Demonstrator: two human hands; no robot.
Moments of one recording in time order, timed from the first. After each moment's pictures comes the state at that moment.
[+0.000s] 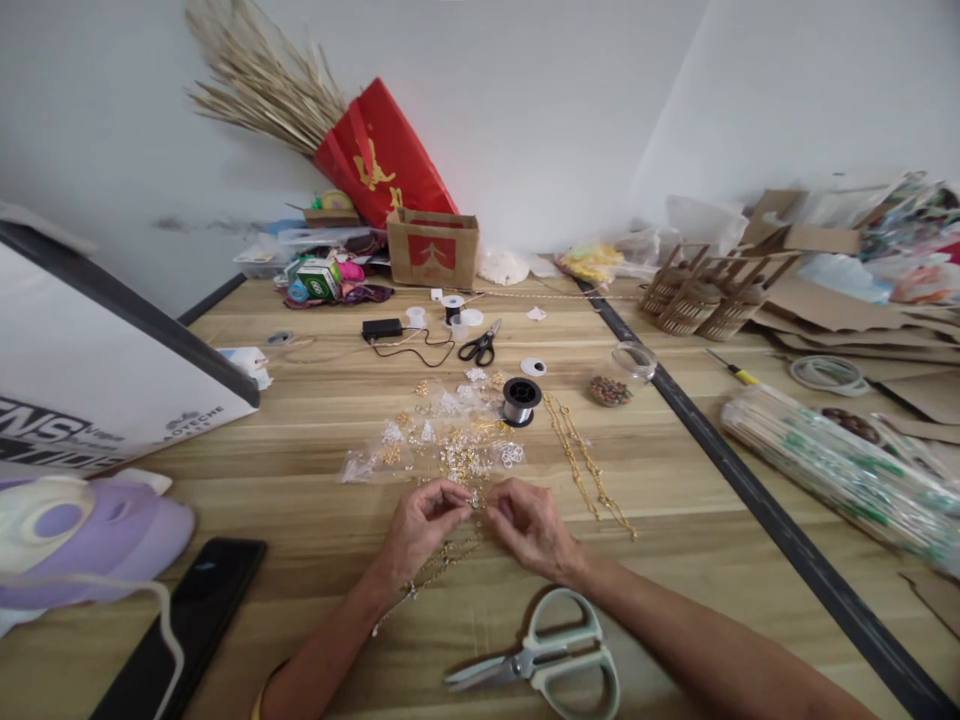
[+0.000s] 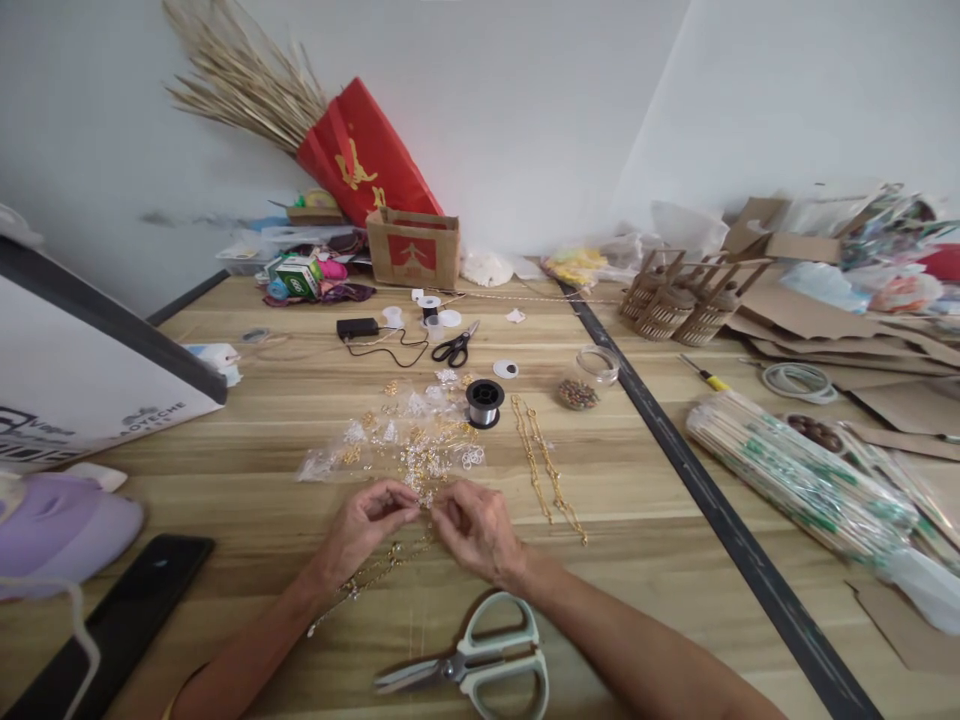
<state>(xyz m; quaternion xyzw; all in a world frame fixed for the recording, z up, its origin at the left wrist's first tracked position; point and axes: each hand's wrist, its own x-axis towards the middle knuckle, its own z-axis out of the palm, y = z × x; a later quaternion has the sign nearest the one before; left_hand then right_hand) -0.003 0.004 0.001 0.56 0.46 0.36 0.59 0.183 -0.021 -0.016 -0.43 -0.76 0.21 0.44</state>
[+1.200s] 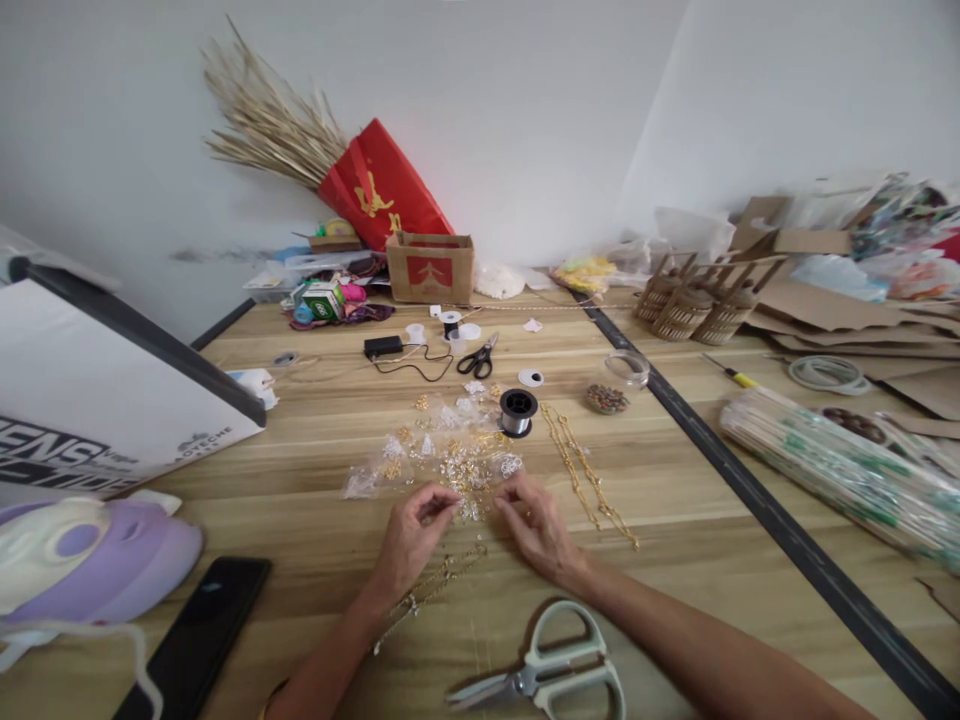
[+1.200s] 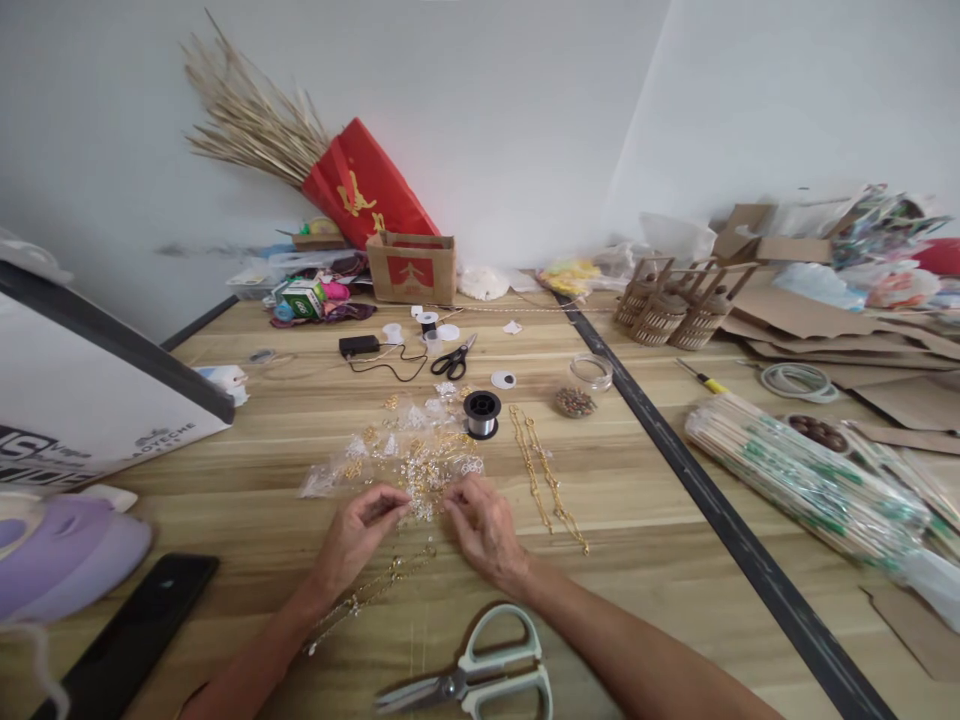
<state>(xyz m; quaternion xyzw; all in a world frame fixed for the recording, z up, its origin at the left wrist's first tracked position) -0.006 0.008 0.005 0.63 0.50 0.38 0.45 0.185 -0.015 -0.017 -0.46 -0.71 0.21 0.50</state>
